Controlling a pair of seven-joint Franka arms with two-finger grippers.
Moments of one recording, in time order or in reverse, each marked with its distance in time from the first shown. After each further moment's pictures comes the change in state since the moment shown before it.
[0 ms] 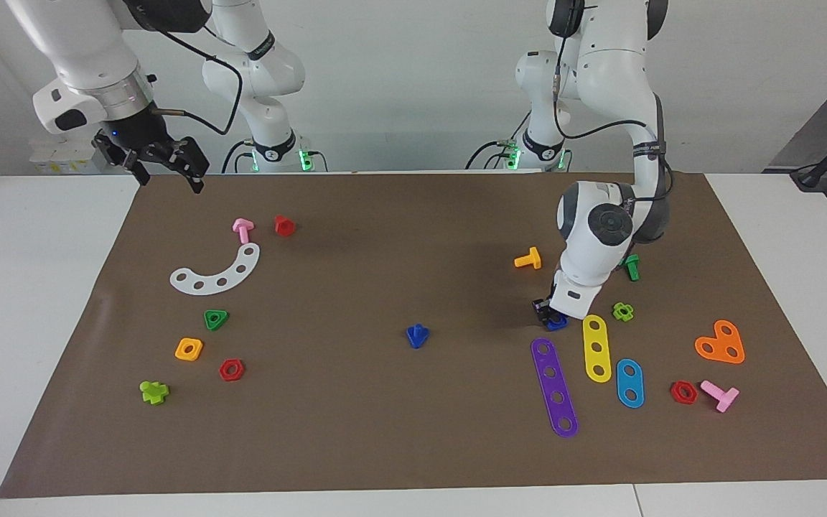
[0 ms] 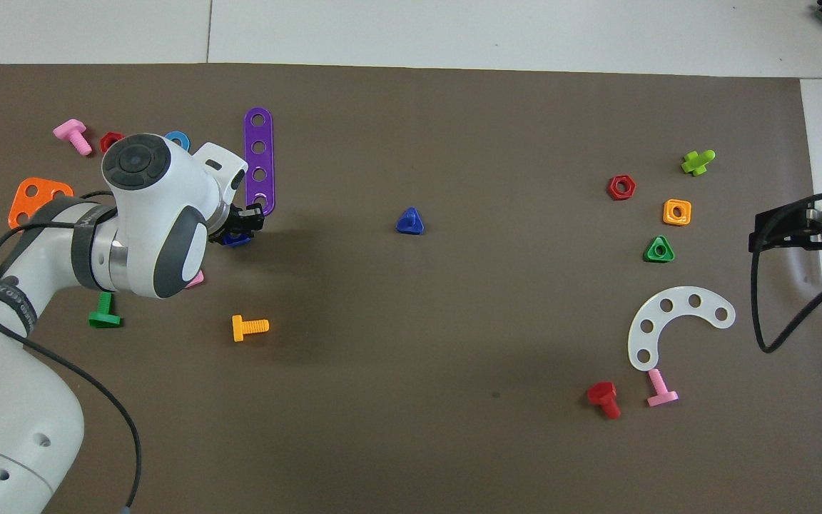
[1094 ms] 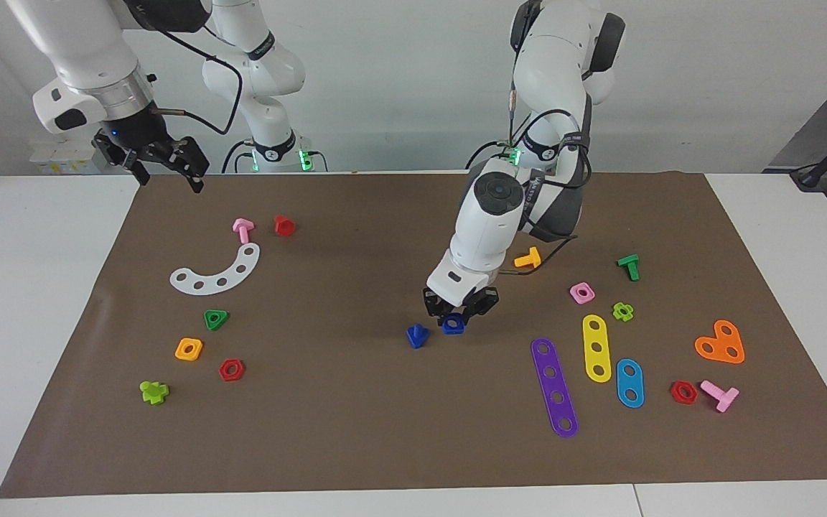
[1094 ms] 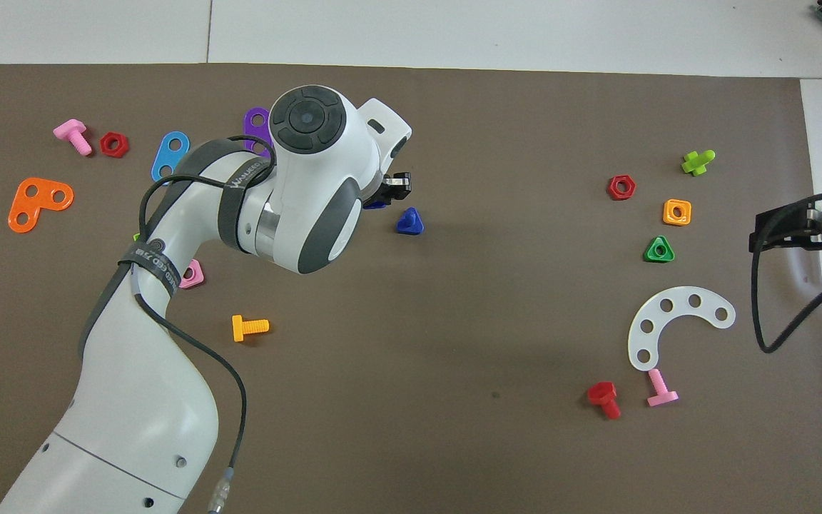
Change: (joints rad) left arm -0.269 0.194 -0.016 0.482 -0.101 -0.165 -0.016; right arm 0.000 0.000 0.000 0.000 0.000 0.000 0.000
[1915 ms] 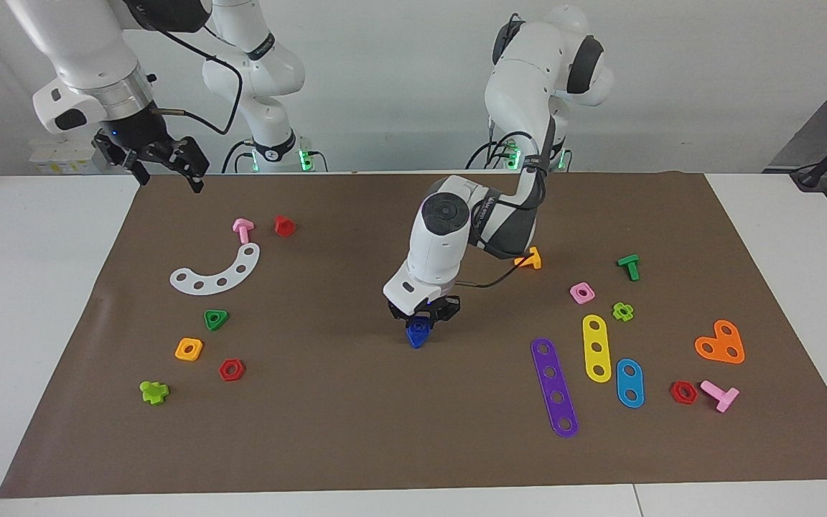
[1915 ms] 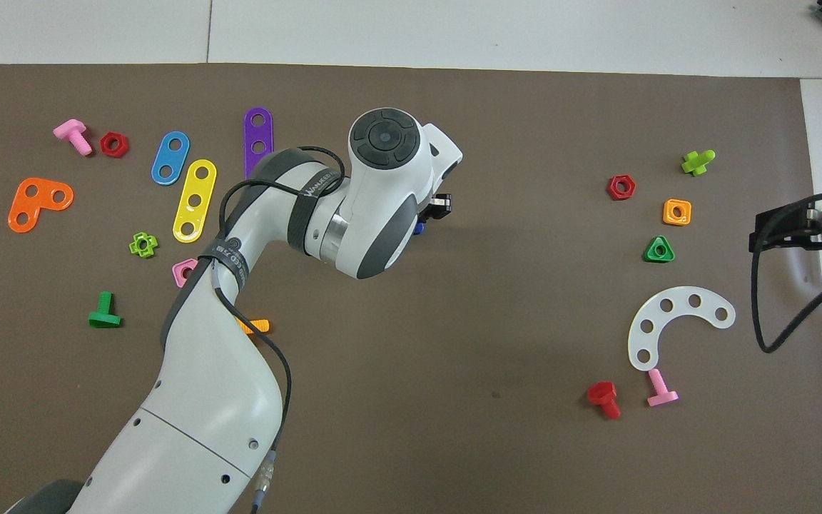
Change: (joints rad) left arm -0.073 0.134 0.002 0.130 0.001 -0.055 0.000; right arm 0.000 0.000 0.000 0.000 0.000 0.000 0.000
